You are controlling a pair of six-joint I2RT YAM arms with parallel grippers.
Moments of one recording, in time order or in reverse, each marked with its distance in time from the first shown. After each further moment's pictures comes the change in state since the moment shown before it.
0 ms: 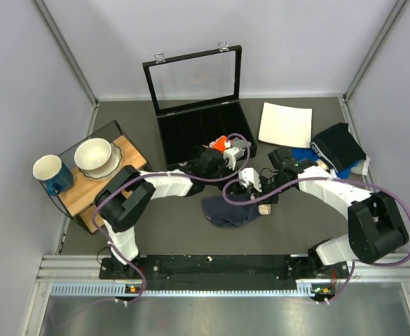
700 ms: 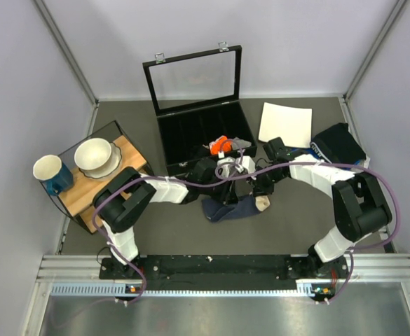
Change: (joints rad) left arm 0.008 -0.017 -0.152 0.047 -0.006 0.028; right arm -0.026 0.181 0.122 0.047 0.052 0.138
